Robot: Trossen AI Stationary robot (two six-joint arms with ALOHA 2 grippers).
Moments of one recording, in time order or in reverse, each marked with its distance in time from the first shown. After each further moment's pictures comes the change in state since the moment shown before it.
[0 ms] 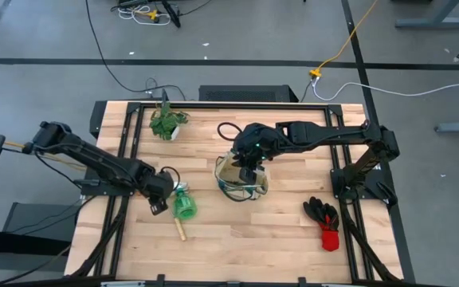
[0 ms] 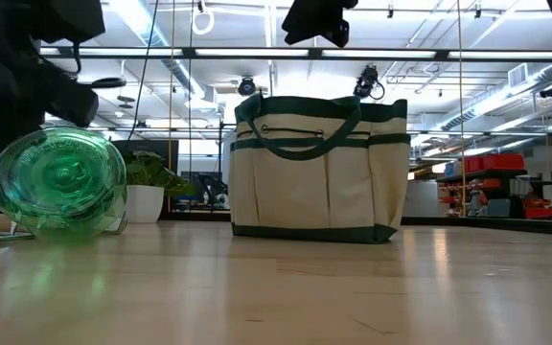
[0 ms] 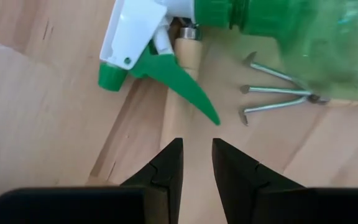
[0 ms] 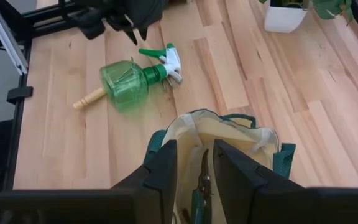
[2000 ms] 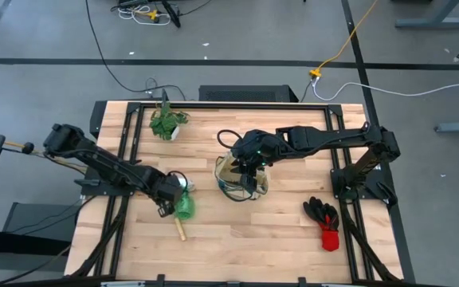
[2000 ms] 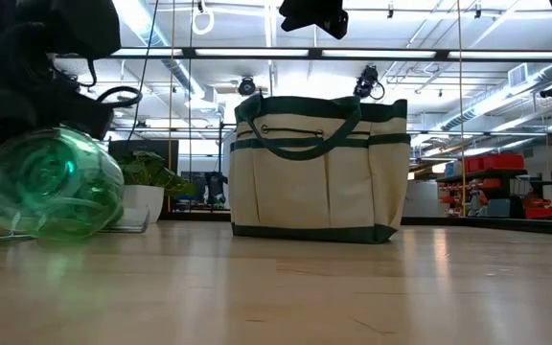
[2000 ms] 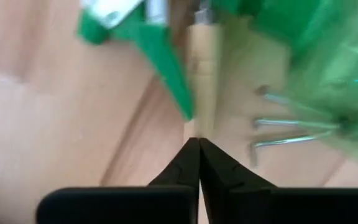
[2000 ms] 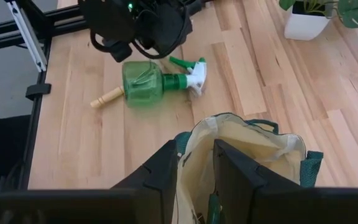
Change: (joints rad) left arm -0.015 0.191 0.067 0.024 -0.076 0.002; right arm 0.051 0.000 0.000 0.025 0.000 0.003
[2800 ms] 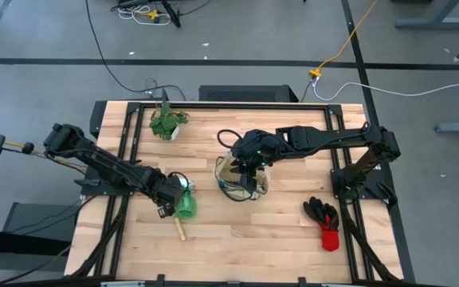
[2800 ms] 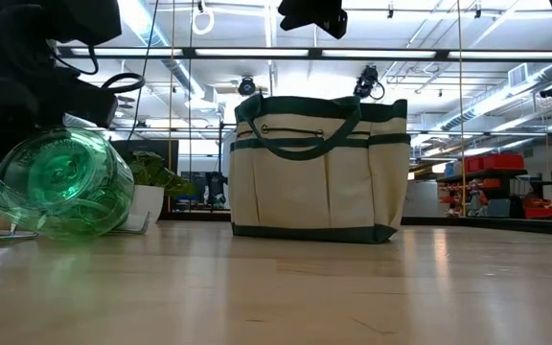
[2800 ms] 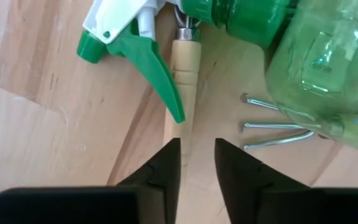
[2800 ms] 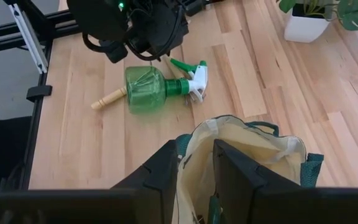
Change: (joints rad) left arm -0.018 -0.002 0.037 -0.012 -0.033 0.038; right arm 0.000 0.000 0.000 0.007 0.000 0.000
